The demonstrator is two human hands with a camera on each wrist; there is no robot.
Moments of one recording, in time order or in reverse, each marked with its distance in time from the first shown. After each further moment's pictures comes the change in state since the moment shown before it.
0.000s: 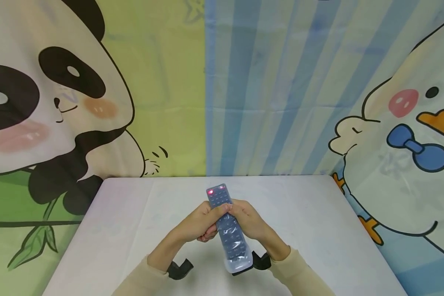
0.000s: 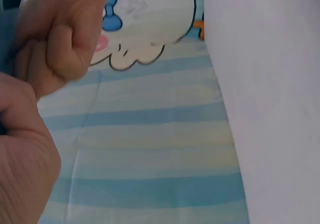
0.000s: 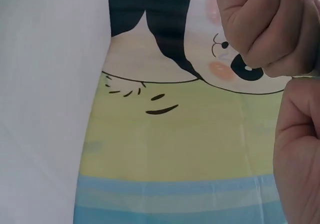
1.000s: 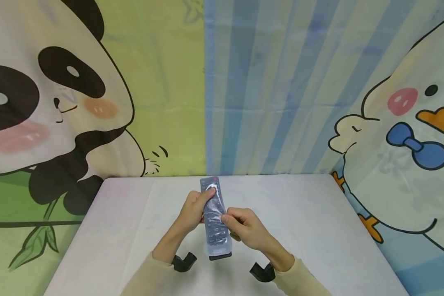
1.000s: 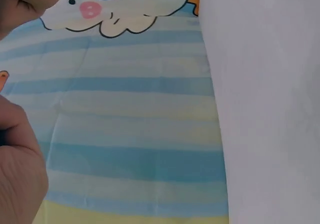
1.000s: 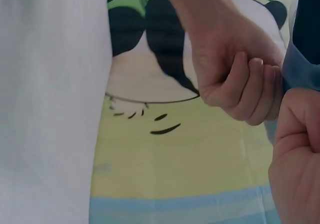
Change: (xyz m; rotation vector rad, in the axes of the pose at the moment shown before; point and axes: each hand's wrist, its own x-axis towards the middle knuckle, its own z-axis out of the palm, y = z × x) left_hand 0.004 -0.021 -0.022 0.010 0.411 0.094; right_hand -0.014 -0.001 0.017 -0.007 0.005 -0.076
